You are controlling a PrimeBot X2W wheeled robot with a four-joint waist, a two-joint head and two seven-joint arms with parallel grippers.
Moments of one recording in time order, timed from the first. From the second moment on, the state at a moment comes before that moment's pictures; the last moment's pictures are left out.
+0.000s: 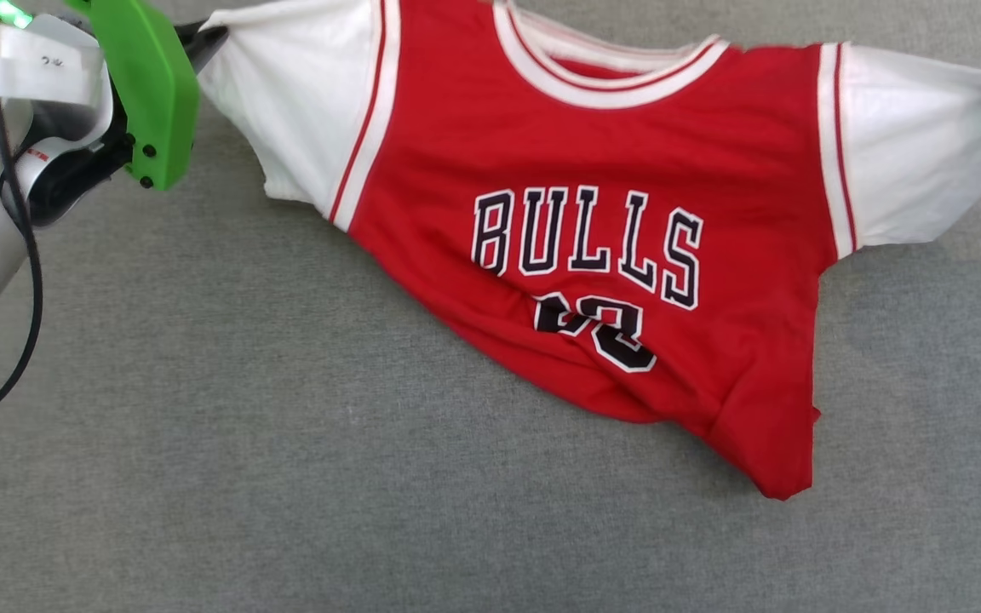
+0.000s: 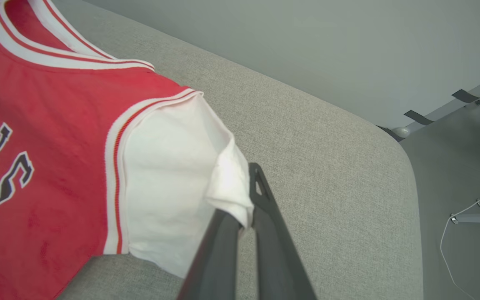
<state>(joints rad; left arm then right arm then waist) -1.32 0.74 -1.16 0.48 -1.05 -0.13 0.32 -0.76 -0.85 0.54 0.21 0.73 0.13 0.28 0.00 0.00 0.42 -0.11</state>
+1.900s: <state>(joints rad) -2.00 0.65 -0.98 0.59 -0.82 -0.01 -0.05 -1.85 -0.54 0.56 0.80 0.58 0.13 0.04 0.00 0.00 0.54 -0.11</state>
